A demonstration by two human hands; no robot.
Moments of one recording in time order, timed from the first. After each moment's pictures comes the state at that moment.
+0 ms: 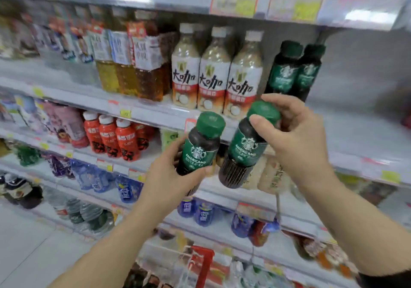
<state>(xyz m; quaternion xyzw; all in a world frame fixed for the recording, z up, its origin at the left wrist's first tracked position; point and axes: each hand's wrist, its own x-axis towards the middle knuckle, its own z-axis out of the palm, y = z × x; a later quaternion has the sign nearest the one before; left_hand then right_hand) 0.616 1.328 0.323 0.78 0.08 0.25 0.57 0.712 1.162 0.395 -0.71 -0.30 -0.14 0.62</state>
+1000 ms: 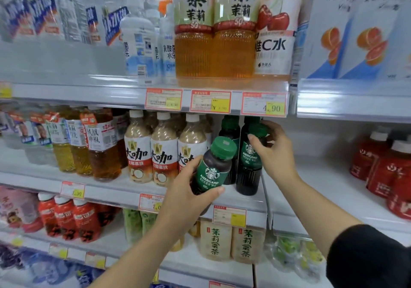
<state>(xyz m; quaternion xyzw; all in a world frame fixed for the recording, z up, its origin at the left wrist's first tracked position) 0.729 1.259 0.398 0.80 -0.03 0.26 0.54 0.872 1.108 0.440 -0.71 -0.25 -0.25 0.60</state>
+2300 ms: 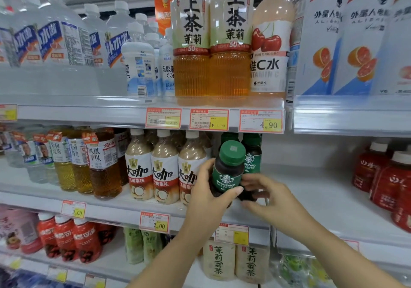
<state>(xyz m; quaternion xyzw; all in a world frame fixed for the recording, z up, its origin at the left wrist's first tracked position) 0.767 1.235 0.402 0.74 -0.06 0.30 0.60 0.827 1.081 0.408 -0.81 -0.36 -0.07 0.46</state>
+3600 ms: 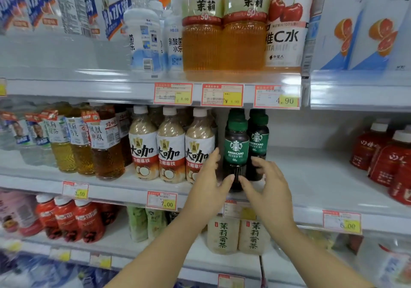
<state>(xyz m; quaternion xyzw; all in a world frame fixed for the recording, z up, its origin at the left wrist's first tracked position) 0.763 1.260 0.382 0.83 -0.06 0.25 0.50 0.804 1.128 0.365 -0.82 -0.20 -0.29 0.46</state>
